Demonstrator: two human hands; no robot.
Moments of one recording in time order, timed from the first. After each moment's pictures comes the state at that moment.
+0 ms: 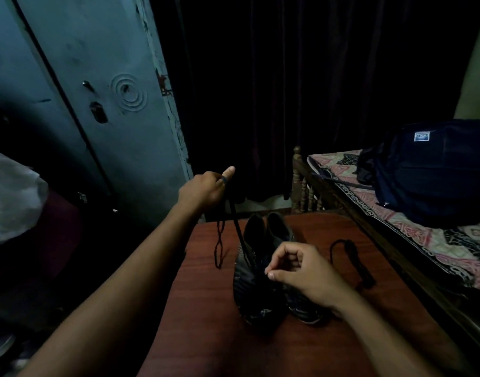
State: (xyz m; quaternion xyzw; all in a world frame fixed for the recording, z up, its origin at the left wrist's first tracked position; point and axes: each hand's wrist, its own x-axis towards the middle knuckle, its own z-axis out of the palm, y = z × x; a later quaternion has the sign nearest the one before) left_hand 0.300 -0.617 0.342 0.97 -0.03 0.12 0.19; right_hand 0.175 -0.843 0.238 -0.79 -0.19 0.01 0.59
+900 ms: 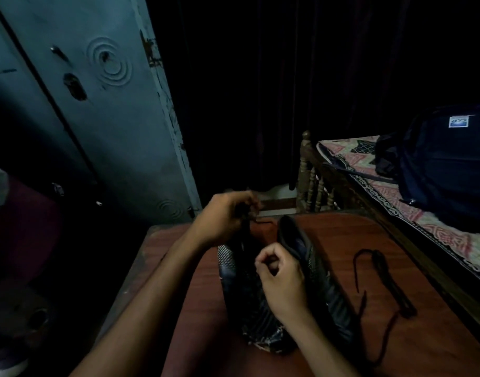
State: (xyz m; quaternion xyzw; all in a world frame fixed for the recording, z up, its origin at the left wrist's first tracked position) left_hand 0.347 -0.620 0.260 0.89 -0.28 0.09 0.34; right_hand 0.262 -0.766 0.163 -0.79 -0.01 -0.15 0.59
